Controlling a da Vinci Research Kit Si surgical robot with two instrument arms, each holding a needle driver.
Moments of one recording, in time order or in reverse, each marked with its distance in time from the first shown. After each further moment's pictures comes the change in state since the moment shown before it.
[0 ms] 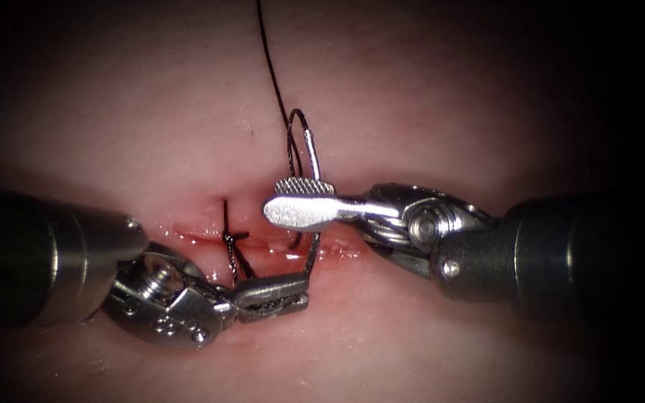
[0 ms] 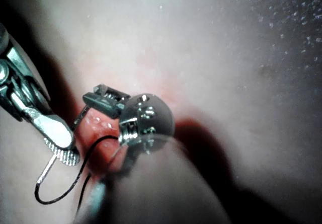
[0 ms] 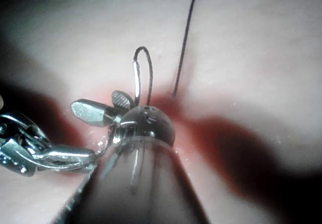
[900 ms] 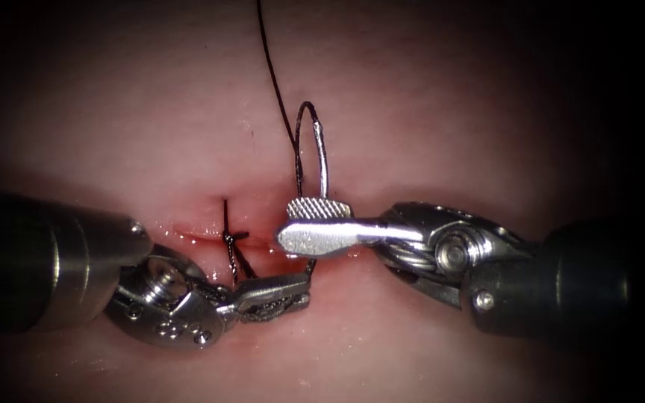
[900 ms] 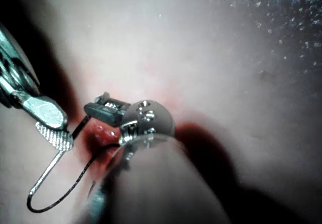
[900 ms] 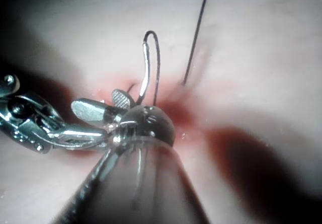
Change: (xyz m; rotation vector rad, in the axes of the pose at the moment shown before) right arm 0.000 -0.004 -0.003 0.019 -0.021 -0.066; left arm 0.000 0.000 0.000 0.018 -0.049 0.112
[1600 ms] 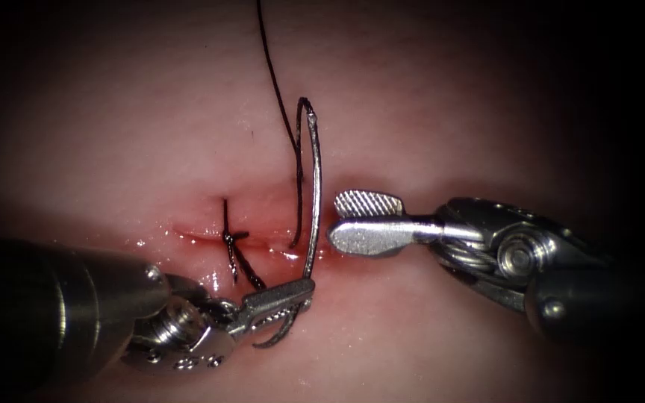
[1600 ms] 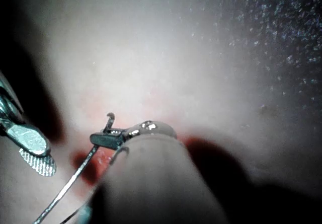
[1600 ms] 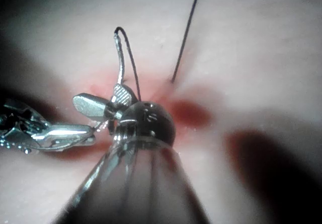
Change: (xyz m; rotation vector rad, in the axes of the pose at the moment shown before) right arm 0.002 0.000 -0.003 -0.041 0.039 -0.039; left arm 0.002 -0.001 -0.001 0.021 -0.138 0.225
